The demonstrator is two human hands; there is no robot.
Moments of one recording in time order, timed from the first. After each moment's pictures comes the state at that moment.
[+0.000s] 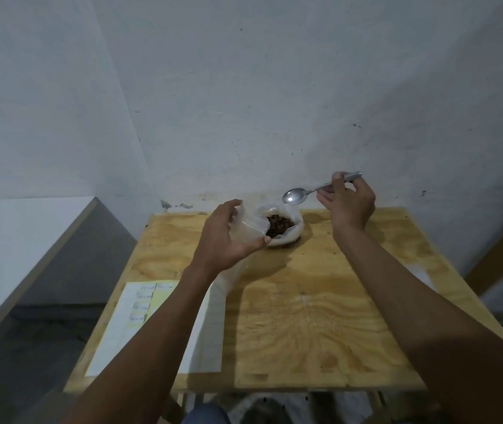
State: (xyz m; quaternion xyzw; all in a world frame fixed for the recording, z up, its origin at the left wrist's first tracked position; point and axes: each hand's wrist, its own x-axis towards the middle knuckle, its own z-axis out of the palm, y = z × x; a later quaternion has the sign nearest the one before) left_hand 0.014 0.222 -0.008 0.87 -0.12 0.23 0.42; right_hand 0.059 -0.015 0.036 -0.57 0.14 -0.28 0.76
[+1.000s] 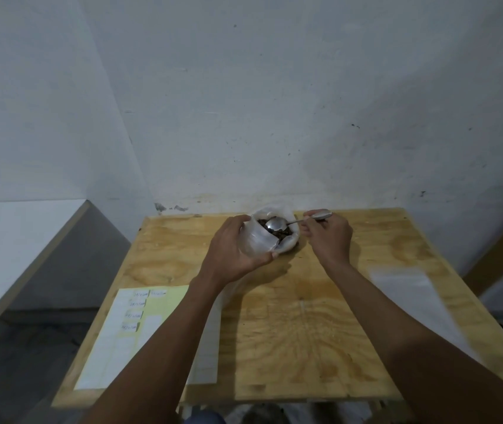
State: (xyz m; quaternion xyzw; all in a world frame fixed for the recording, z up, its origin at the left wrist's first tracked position) left_hand 0.022 0.204 -0.030 0.89 -0.13 0.18 0.39; right_hand 0.045 -0.007 -0.021 -0.77 0.09 -0.21 0.59
